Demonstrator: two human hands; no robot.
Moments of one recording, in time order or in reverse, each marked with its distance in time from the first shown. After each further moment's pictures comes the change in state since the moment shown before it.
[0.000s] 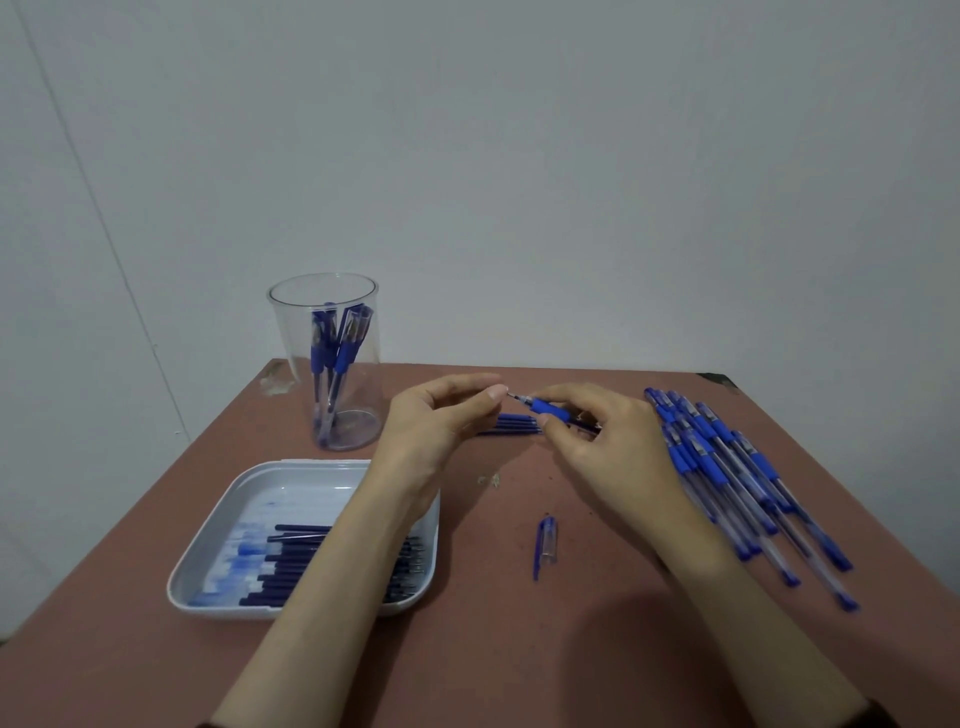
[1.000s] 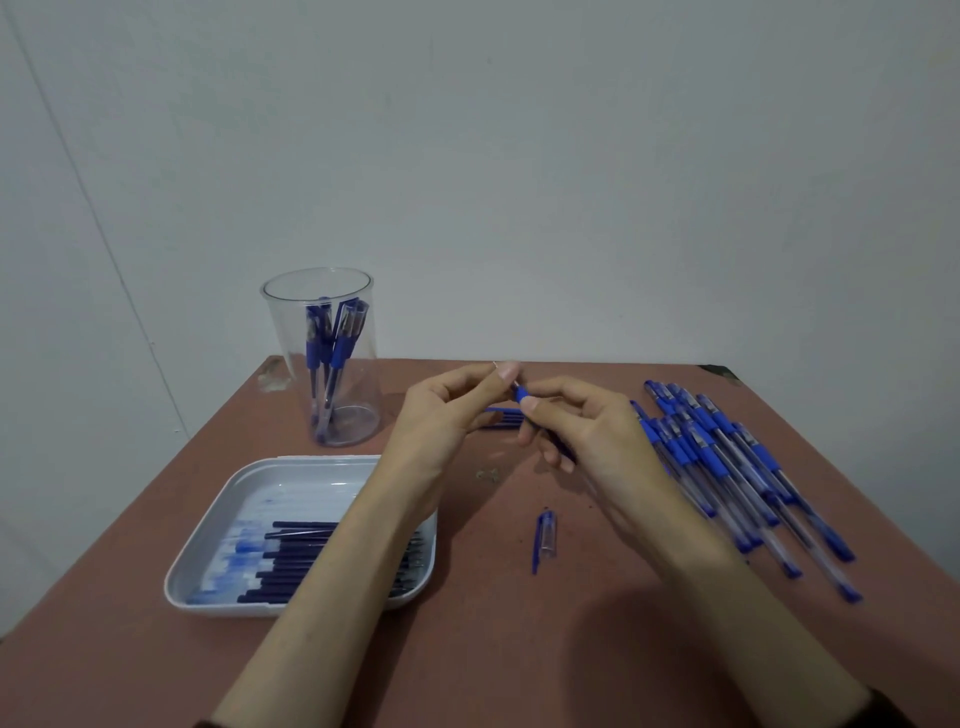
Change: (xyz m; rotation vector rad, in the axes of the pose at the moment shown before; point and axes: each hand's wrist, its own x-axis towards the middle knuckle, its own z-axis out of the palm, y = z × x) left_hand -0.001 -0.004 0.006 0.054 -0.134 0.083; right_hand 0.000 -0.015 0.005 0.767 -0.182 0.374
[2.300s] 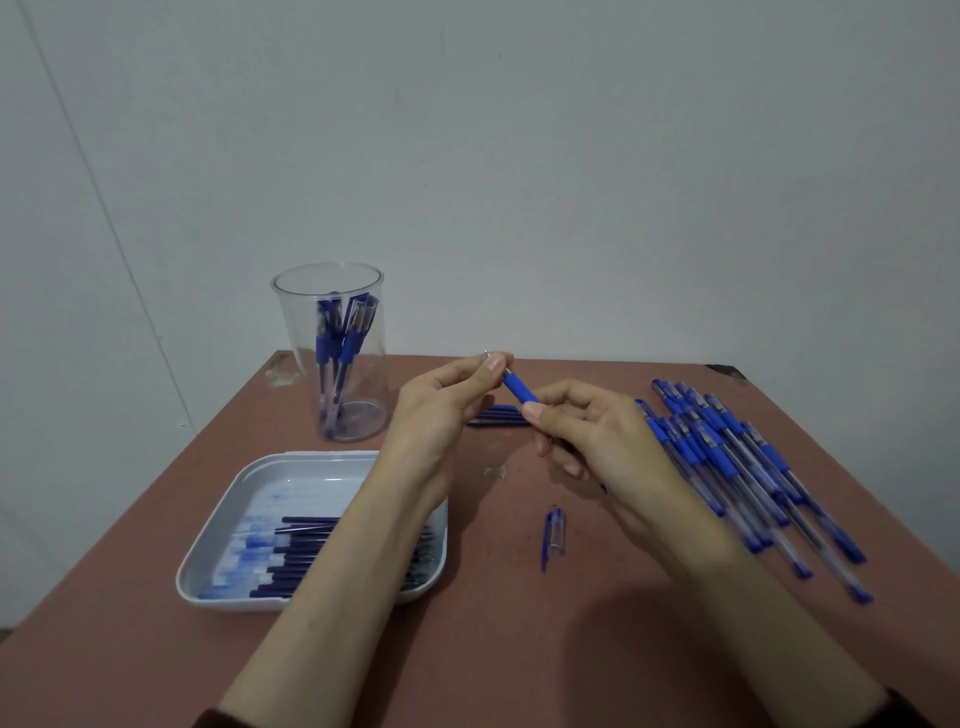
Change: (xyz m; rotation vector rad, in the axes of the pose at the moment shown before) left_hand 0.002 0.005 -0.002 -0.115 0.136 -0.096; right_hand -0.002 0.001 -0.002 -0.075 -0.063 0.009
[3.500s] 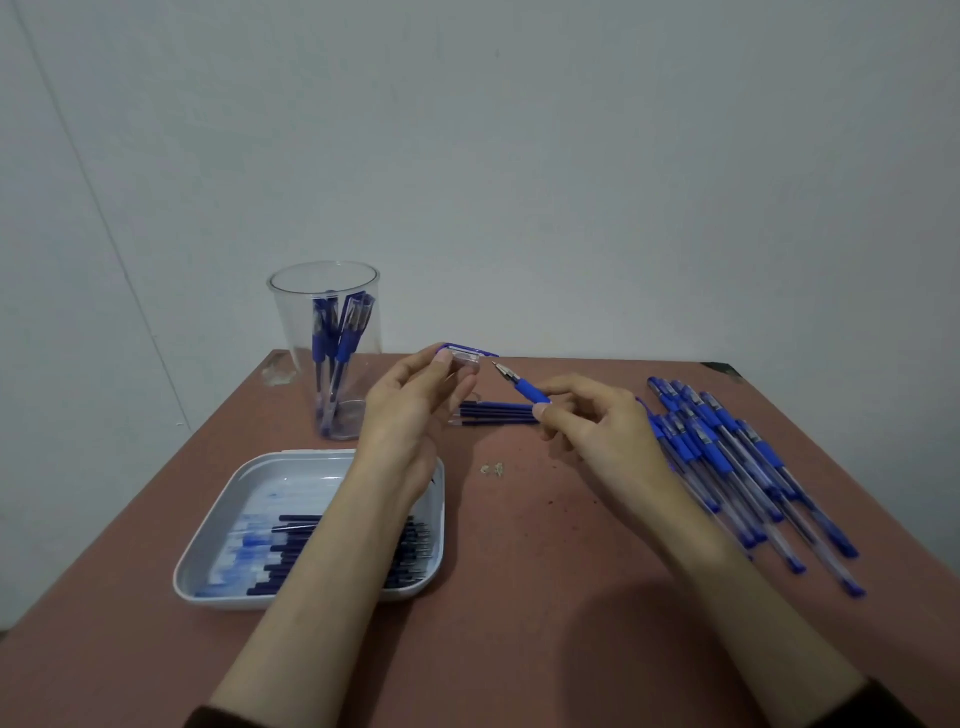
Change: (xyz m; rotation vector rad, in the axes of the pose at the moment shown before) left_hand 0.008 0.002 -0.009 -0.323 0.186 0.013; right_hand 0.012 0.015 -0.004 -0.229 0.190 -0.119
